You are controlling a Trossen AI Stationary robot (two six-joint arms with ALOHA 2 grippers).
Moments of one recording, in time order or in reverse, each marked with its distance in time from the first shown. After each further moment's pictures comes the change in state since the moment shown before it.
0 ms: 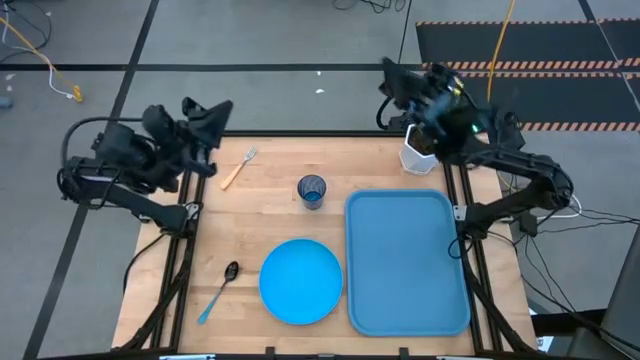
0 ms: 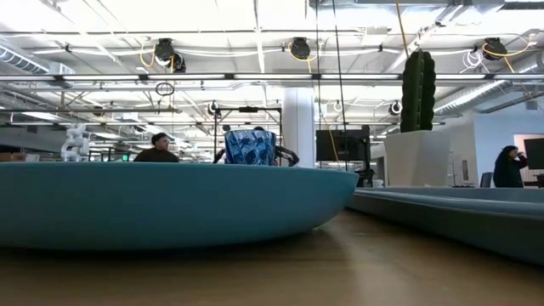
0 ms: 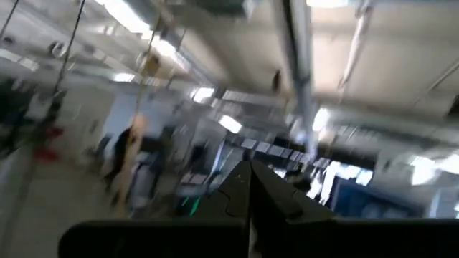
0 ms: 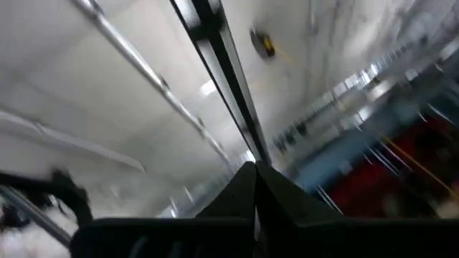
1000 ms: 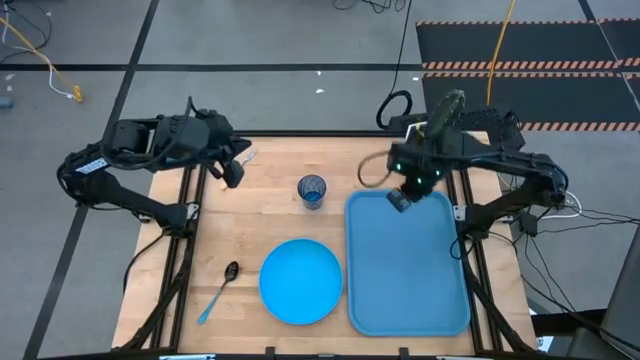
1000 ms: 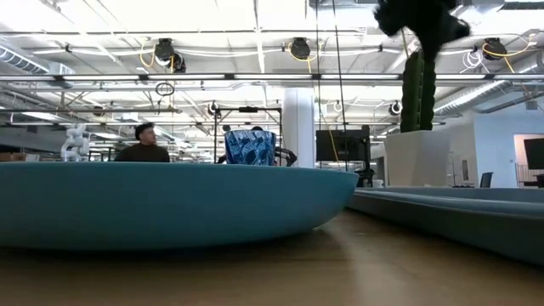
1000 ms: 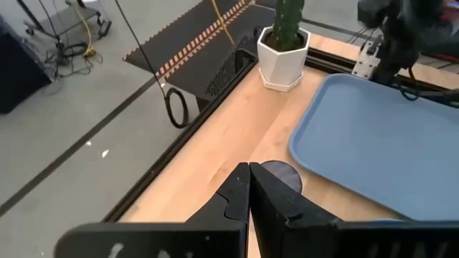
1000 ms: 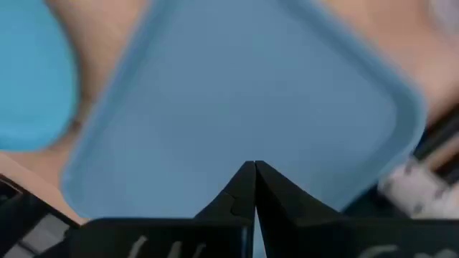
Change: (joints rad) left arm 0.193 0.192 0.450 -1.483 0.125 -0.303; right arm 0.155 0.017 0.049 -2.258 -0.063 -0.058
